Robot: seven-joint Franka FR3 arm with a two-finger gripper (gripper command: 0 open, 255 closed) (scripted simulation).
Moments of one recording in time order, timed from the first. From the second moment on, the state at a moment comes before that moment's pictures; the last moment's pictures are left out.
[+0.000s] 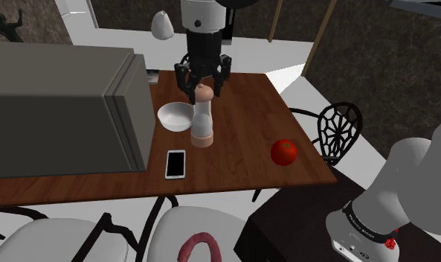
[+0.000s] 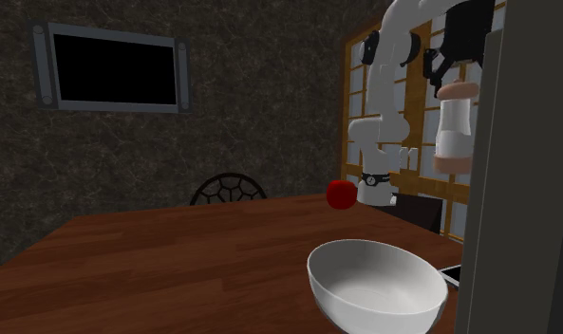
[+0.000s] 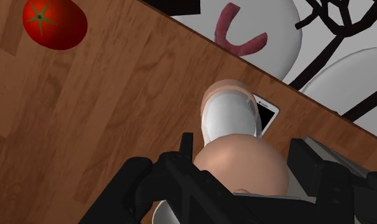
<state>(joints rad) 0.40 0.06 0.17 -1.66 0.00 1.66 0.65</state>
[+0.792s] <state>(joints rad) 0.40 0.06 0.17 -1.82 0.00 1.82 0.65</state>
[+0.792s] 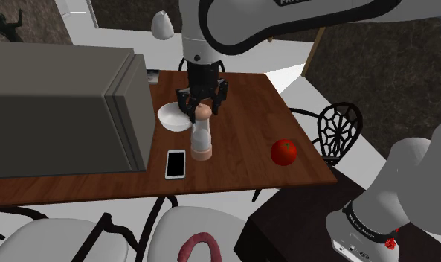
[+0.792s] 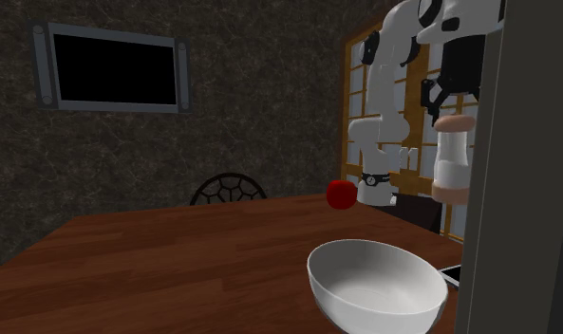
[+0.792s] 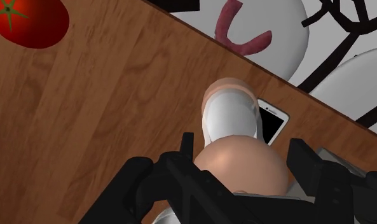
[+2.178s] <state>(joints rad) 0.40 0.14 0.16 -2.00 -0.02 2.08 0.66</state>
